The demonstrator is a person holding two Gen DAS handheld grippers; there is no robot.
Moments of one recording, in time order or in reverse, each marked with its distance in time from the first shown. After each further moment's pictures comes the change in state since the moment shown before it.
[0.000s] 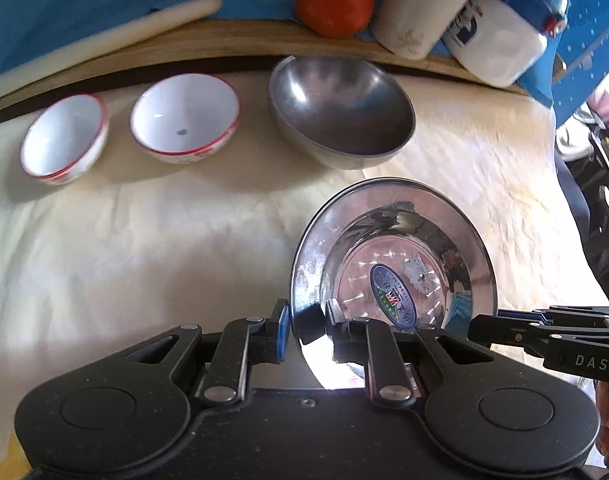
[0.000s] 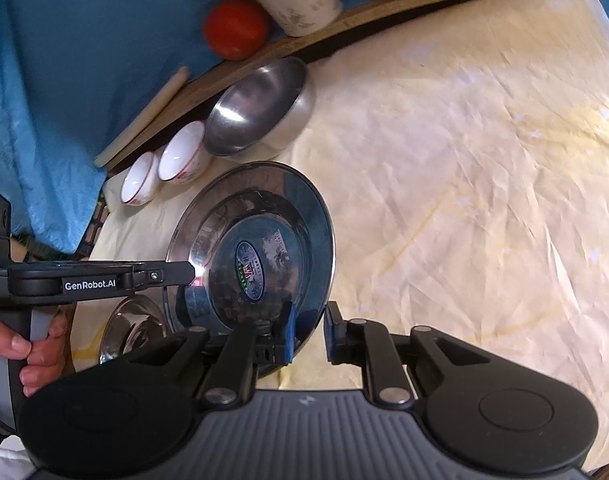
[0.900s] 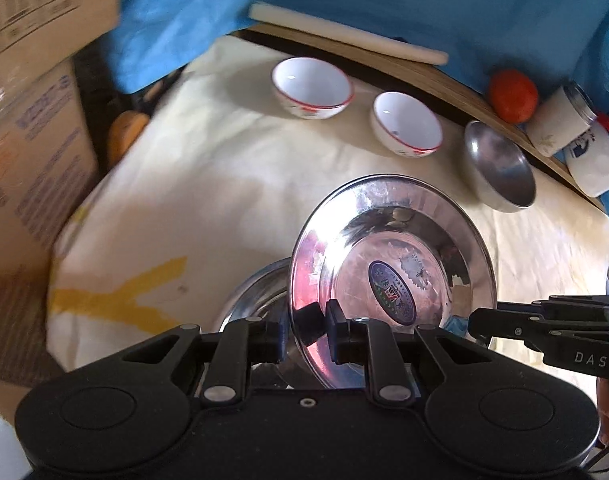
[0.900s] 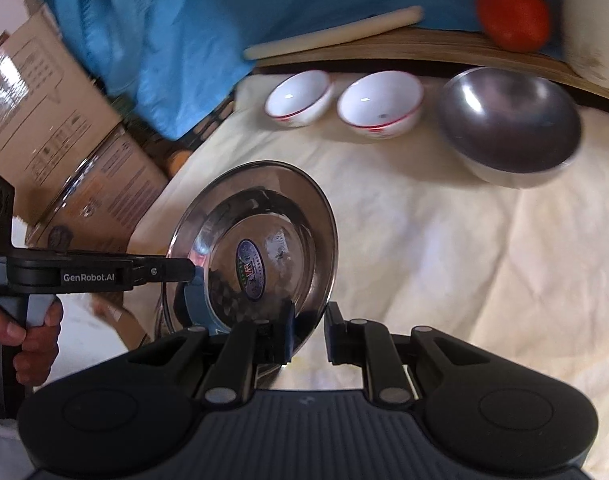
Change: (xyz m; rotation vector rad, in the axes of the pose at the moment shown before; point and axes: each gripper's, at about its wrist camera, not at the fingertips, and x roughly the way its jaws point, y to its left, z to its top) left arm -0.081 0.091 -0.091 -0.414 -0.128 0.164; right arm 0.052 0.122 0.021 -0.470 0.210 0.197
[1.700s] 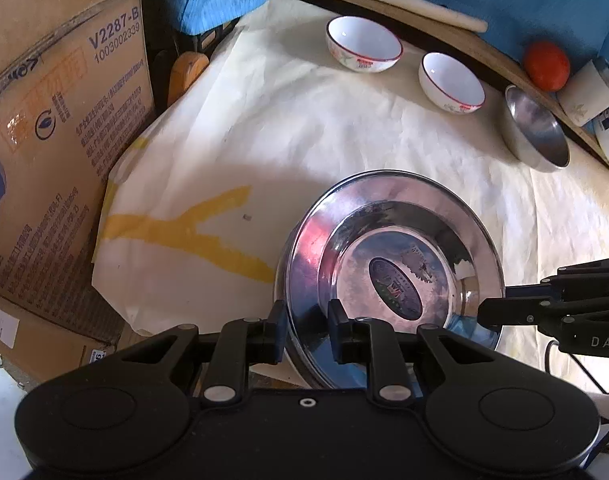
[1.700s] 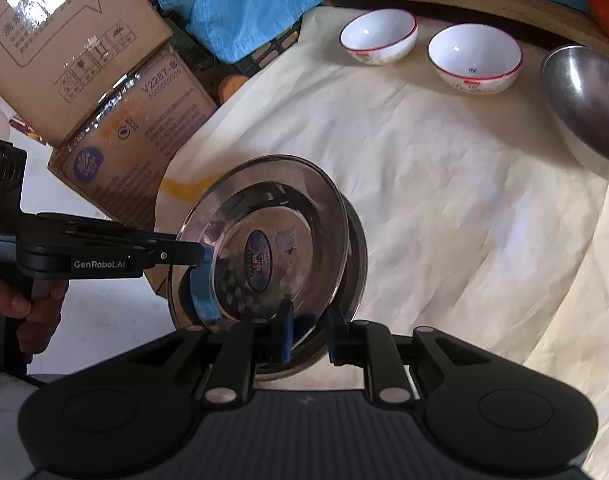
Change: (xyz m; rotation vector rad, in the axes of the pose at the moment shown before) left arm -0.004 0.029 -0.030 -0.014 0.080 0.073; right arm 0.032 0.031 -0.007 -0.111 0.178 0.063
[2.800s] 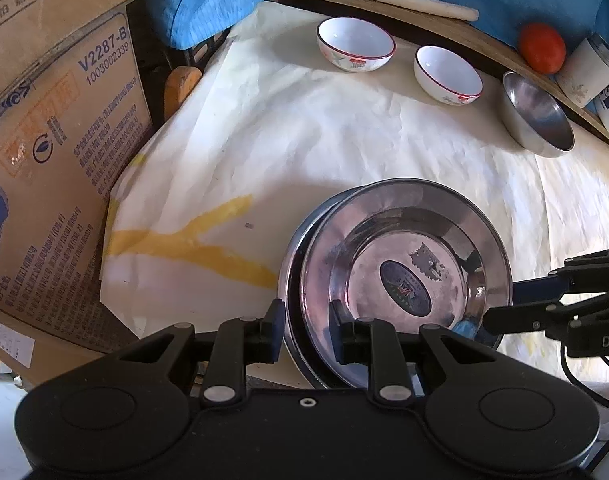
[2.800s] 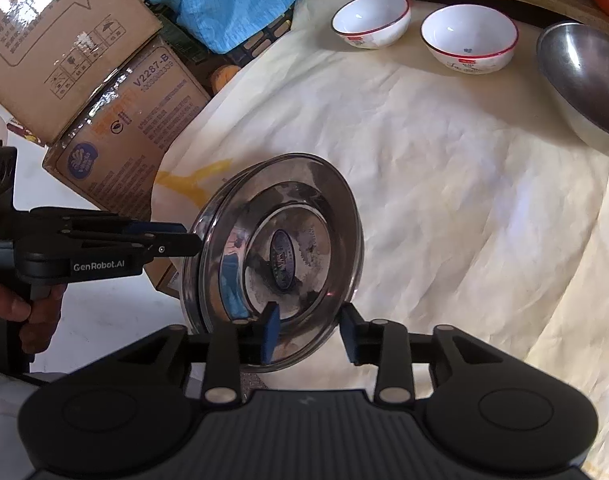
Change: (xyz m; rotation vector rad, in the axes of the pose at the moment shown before) left arm -0.004 -0.010 0.001 0.064 -0.020 0.049; right arm -0.001 0.003 -0.001 0.025 0.026 -0.007
